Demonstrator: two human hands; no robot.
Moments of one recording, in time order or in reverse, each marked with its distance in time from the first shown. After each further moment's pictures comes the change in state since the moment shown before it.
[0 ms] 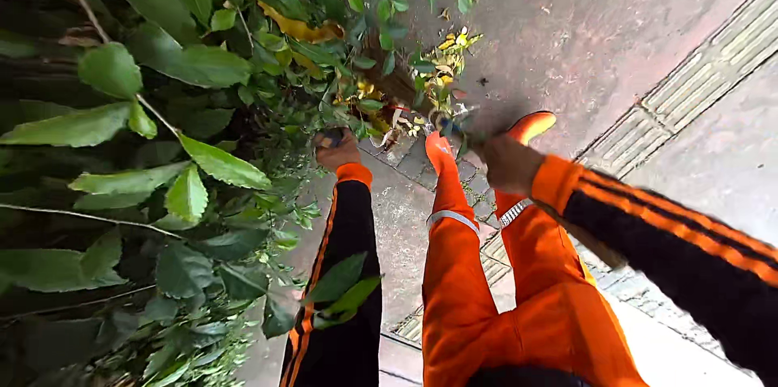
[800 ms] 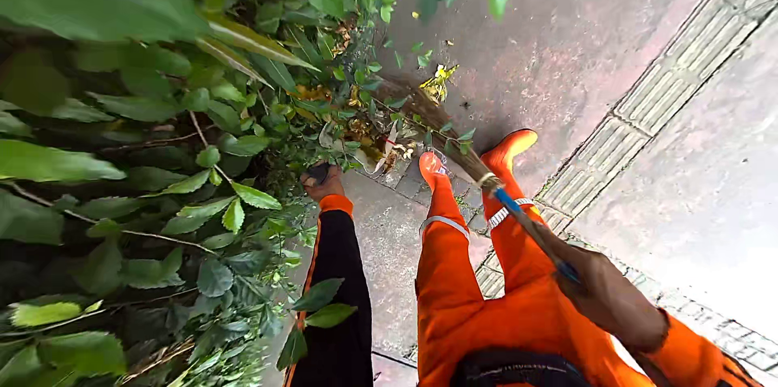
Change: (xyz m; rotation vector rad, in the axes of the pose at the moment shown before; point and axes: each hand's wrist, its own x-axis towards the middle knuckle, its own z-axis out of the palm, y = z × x) left_hand 0.013 -0.003 -0.021 -0.387 -0.084 -0.013; right_hand -0.215 0.081 0.060 0.391 0.292 0.087
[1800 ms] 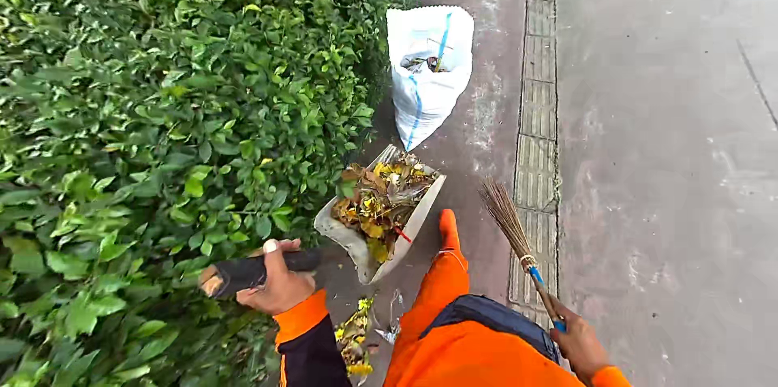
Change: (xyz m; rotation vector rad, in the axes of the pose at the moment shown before) left_hand -0.472 0.607 0.198 -0.967 -0.129 0.803; right_hand -0.053 0.274 -0.421 0.542 0.498 0.434
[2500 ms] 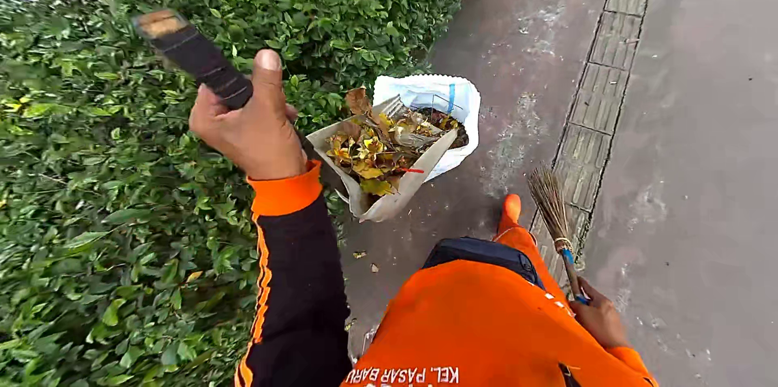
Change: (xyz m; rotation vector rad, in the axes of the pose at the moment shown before) left_hand 0.080 0.078 0.534 0.174 -0.146 0.272; right_hand 0.294 -0.217 -0.331 0.137 0.073 -0.056
